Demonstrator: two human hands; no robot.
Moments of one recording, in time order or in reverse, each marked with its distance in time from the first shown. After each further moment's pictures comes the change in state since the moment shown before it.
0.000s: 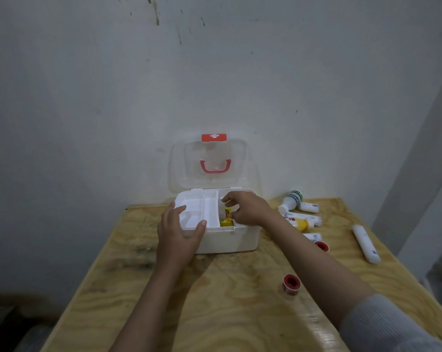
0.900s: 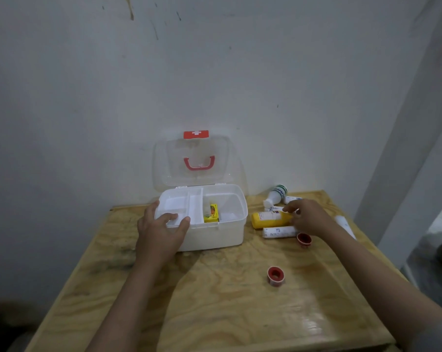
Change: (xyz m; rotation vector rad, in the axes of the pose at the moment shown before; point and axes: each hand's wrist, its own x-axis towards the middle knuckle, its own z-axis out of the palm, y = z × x) left_hand 0.001 0.016 -0.003 0.165 -0.115 -0.042; right_hand -0.094 0.143 -0.046 -0.057 0.192 0.363
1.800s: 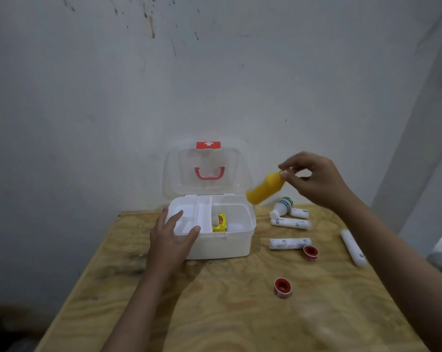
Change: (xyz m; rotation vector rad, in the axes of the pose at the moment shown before) left_hand 0.000 -0.013 0.004 -0.151 0.002 0.051; right_hand -0.019 -0.098 -0.091 0.293 0.374 -0.516
